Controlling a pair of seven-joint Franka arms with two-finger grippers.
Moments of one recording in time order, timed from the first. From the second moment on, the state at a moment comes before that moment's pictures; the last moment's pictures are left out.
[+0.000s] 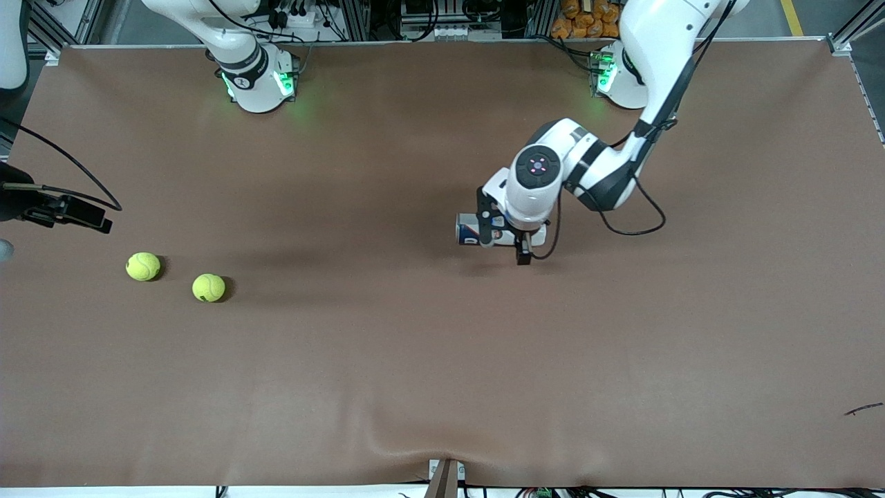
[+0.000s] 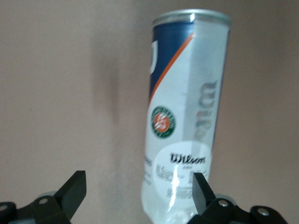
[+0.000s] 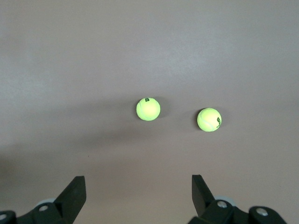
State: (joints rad) left arm -0.41 0.46 -0.28 -1.92 0.18 2.29 0.78; right arm -0.03 0.14 -0.05 -1.49 0.02 1.57 0.04
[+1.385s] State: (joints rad) left arm -0.46 0.51 -0.28 -2.04 0.19 2.51 0.77; right arm -0.02 0.06 -0.04 -1.49 0.02 1.48 0.04
